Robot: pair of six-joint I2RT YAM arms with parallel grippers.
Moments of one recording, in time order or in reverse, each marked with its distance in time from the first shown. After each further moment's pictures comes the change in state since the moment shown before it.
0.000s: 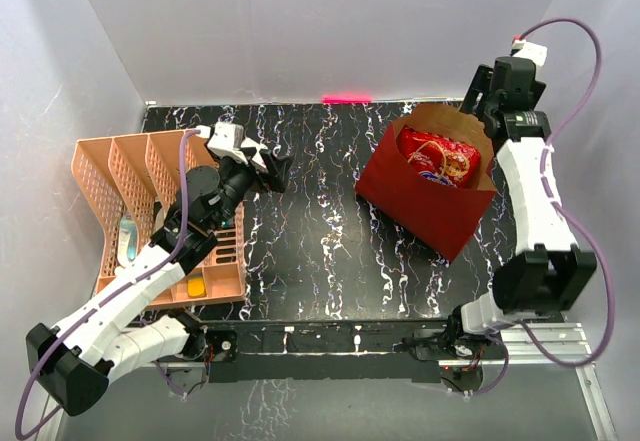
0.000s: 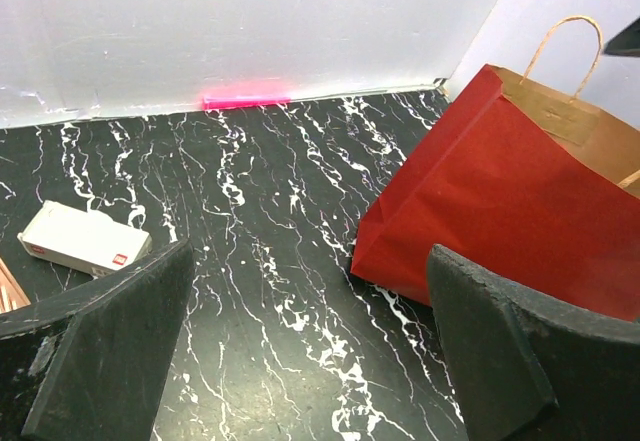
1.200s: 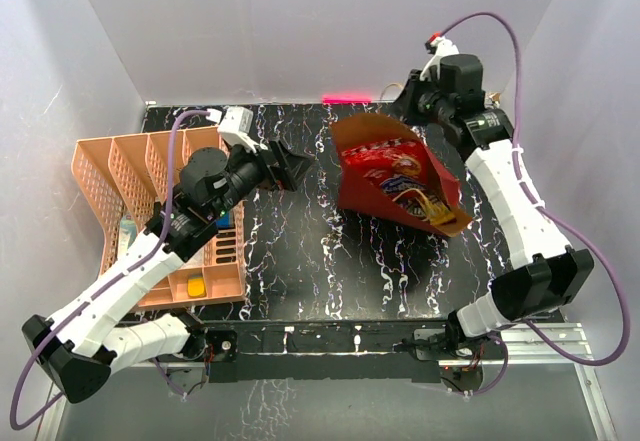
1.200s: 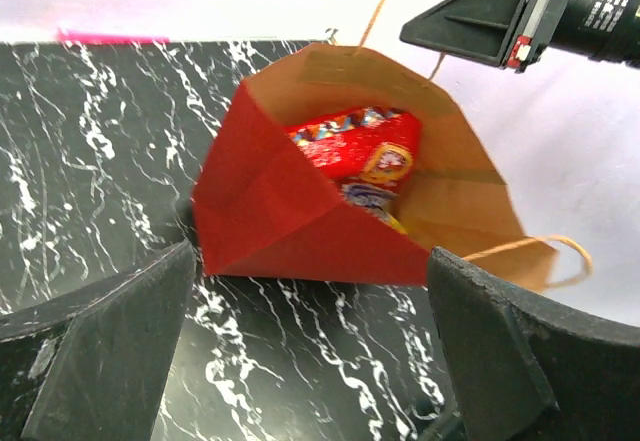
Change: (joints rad) left arm -0.055 0.064 0.190 -0.204 0.145 -0.211; right arm 0.248 0.067 0.079 -0.003 -0.500 0.081
